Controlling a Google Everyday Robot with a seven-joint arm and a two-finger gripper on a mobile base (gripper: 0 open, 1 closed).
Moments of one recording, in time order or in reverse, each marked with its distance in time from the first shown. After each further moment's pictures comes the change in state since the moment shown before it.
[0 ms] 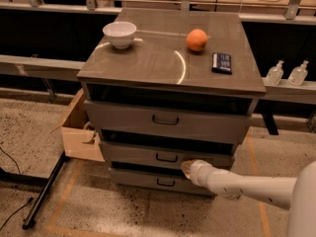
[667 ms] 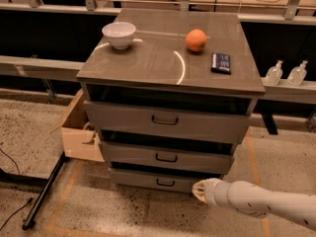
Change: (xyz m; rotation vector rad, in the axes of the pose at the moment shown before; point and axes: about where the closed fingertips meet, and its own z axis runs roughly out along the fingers) arm 0.008 0.067 -0.087 -0.213 -0.011 0.112
